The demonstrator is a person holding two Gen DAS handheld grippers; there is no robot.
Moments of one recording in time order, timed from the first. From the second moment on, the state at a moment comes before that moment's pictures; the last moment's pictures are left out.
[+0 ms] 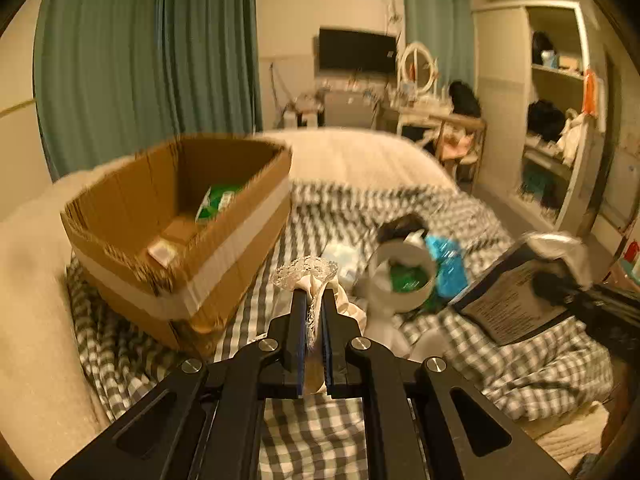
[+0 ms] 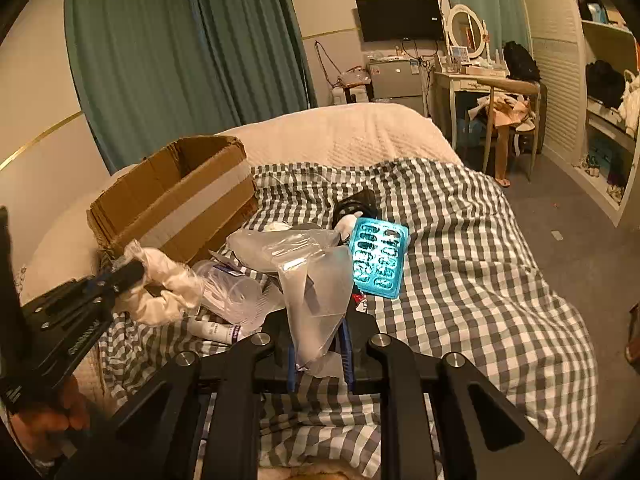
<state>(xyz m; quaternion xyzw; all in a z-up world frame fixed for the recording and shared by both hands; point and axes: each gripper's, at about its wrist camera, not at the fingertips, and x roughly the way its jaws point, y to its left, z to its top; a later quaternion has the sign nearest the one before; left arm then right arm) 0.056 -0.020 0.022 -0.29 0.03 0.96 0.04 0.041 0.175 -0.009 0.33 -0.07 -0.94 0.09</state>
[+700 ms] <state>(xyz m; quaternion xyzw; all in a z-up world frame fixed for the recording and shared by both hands) -0.014 -0.146 0.135 -0.17 -0.15 0.97 -0.05 -0.014 0.043 0.125 0.24 -0.02 -0.95 0.19</state>
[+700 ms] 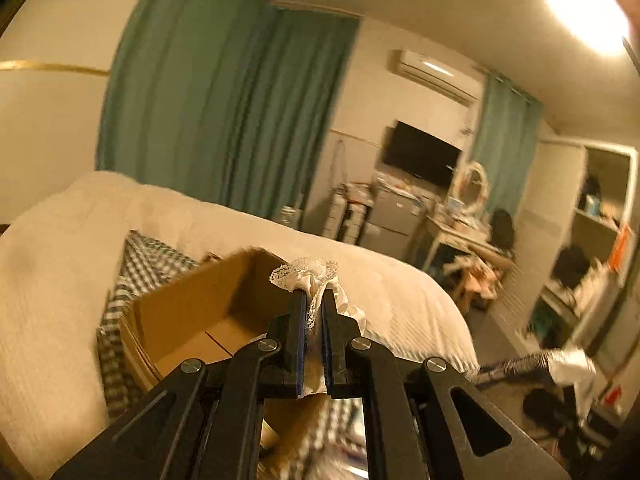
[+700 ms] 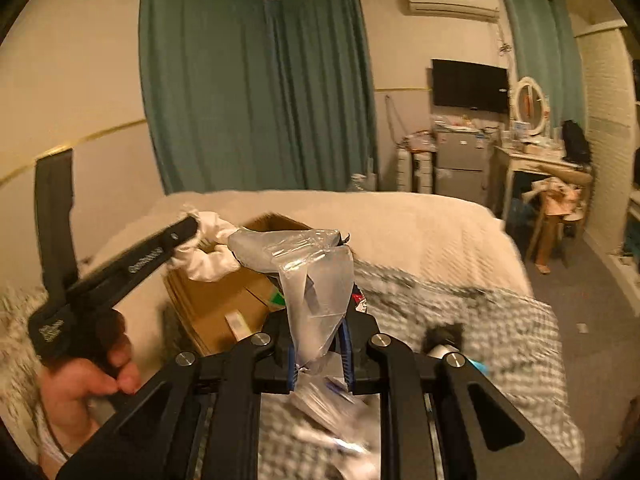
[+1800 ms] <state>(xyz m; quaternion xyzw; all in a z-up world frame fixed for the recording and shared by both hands) -0.004 -0.126 0.075 -0.22 -0.11 0.97 -0.06 -0.030 0.118 0.102 0.27 -0.10 -0.95 0.09</state>
